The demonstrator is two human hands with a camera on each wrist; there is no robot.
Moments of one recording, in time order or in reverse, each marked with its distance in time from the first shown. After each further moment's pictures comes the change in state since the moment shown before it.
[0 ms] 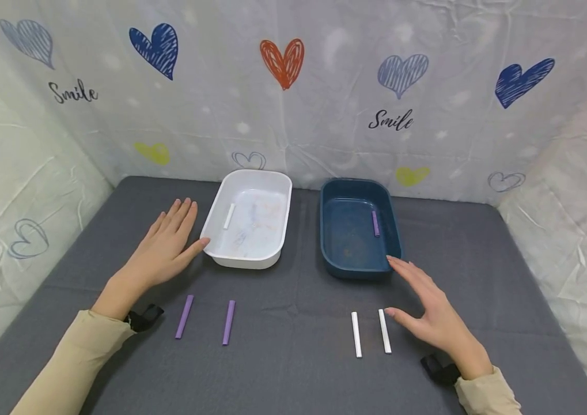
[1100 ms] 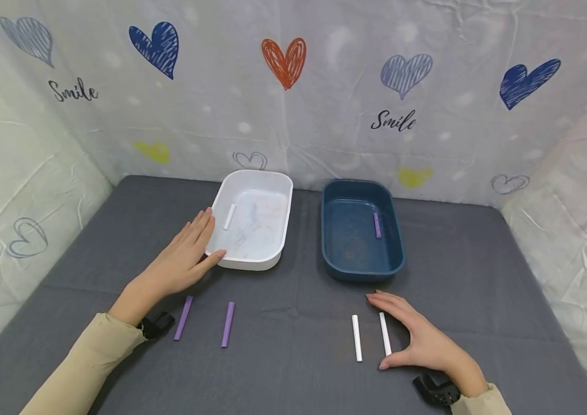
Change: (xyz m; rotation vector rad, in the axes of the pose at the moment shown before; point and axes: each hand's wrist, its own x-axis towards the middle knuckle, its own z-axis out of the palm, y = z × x) left_hand 0.002 0.019 0.021 -0.034 -0.051 0.089; right_hand -0.034 0.007 0.026 0.231 -0.357 0.233
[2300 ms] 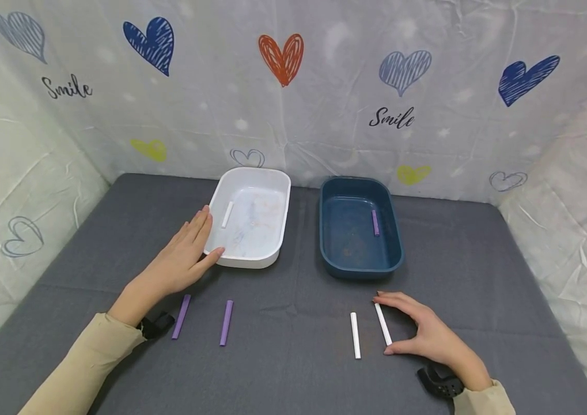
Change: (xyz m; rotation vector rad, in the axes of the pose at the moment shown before) left_hand 0.000 0.004 0.001 -0.022 0.005 -0.015; right_hand -0.004 -0.001 -0.012 0.031 0.033 0.102
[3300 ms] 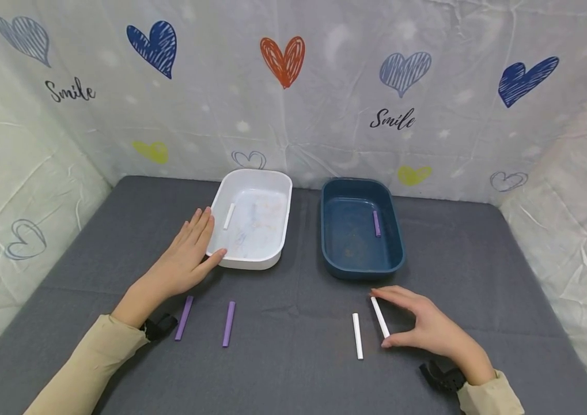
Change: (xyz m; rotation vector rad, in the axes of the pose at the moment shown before) left_hand 0.001 -0.002 0.003 0.002 0.010 0.001; right_hand 0.017 -0.026 -0.013 -0.132 -0.028 -0.012
